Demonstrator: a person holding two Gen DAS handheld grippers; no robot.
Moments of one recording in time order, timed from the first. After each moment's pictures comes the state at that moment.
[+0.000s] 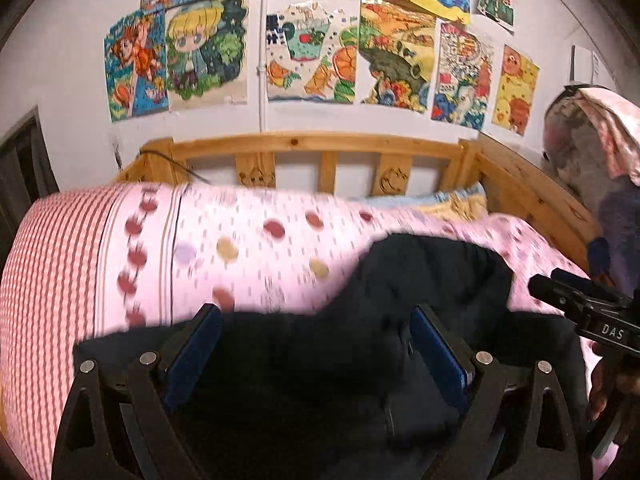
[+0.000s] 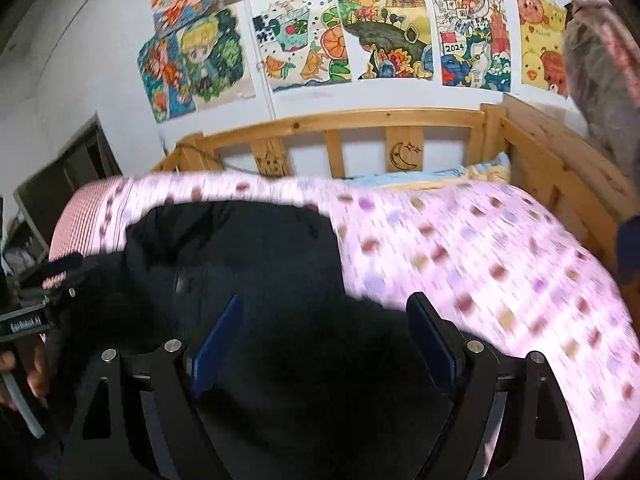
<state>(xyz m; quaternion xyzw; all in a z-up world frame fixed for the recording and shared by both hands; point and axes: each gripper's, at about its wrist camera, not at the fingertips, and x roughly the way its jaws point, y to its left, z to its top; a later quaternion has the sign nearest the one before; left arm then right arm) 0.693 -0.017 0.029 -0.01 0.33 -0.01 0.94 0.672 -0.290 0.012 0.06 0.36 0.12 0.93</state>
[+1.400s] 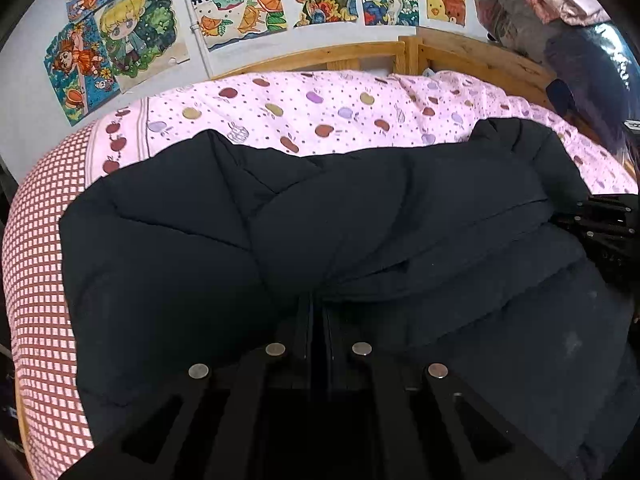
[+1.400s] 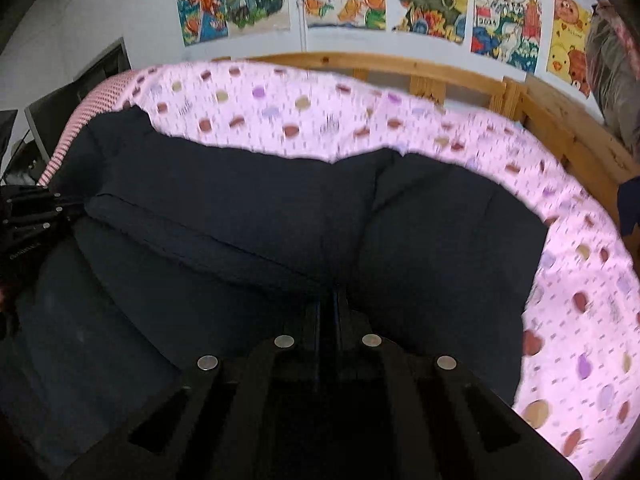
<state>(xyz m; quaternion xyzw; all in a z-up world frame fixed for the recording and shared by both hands) 0.584 -0.022 -0.045 0.12 0.43 -0.08 0.89 0.576 -0.286 -0.048 -0.04 0.42 0.14 0.89</state>
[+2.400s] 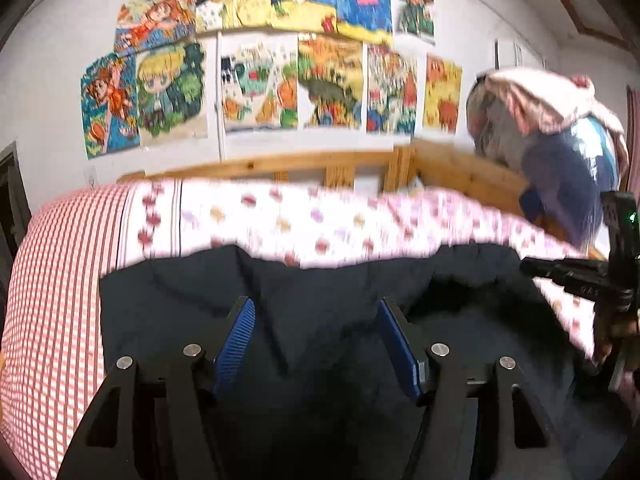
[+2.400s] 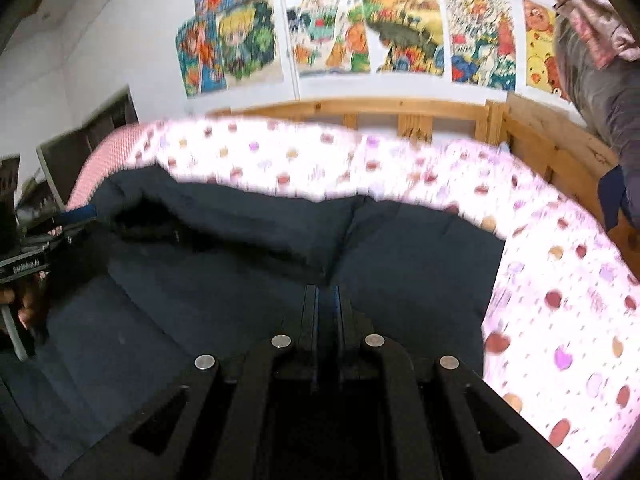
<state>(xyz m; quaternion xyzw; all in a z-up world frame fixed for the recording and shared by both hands) 0.562 0.001 0.021 0.02 0.26 -0.12 0.96 0.546 -0.323 -0.010 0.02 0.33 0.15 0.93</state>
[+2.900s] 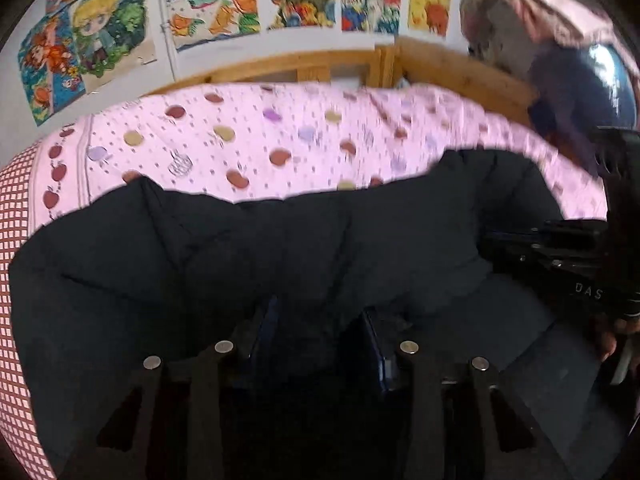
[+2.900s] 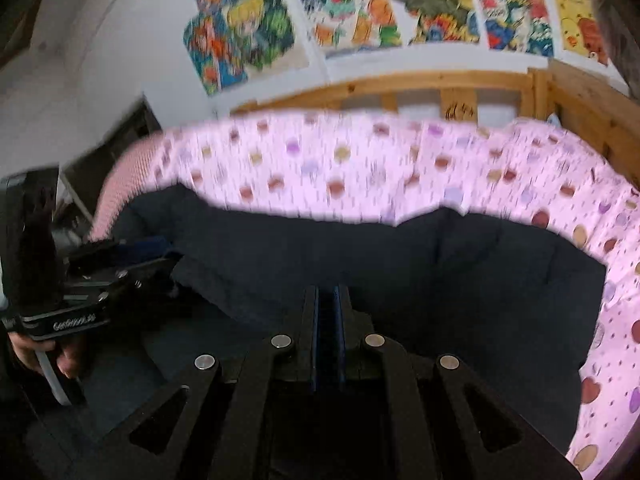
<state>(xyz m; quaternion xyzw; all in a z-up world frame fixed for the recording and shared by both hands) 0.619 -0.047 -0.043 0.09 0.43 -0.14 0.89 0.606 -0.267 -0.040 0.06 0.41 0.21 0.89</state>
